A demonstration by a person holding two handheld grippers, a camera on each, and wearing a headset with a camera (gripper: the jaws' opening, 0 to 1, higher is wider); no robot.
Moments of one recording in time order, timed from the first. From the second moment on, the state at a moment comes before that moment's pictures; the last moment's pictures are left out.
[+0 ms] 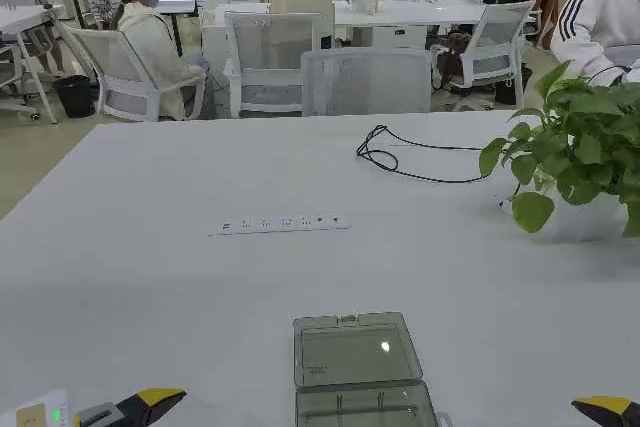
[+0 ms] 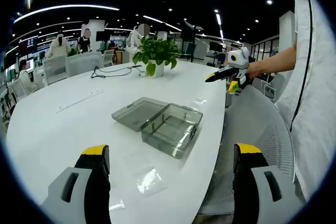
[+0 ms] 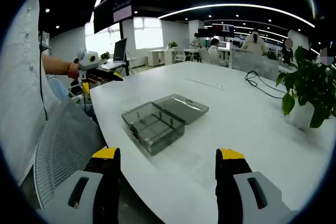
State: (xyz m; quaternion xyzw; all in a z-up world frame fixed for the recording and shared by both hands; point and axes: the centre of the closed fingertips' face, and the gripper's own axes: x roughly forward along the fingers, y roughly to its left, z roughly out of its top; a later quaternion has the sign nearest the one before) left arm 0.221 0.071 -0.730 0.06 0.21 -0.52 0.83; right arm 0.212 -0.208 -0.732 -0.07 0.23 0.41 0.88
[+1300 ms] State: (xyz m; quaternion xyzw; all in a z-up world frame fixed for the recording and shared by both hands) left arm 0.216 0.071 -0.739 0.07 0.22 -0.53 0.82; right arm 0.209 -0.205 -0.734 -0.08 0.23 0.41 0.88
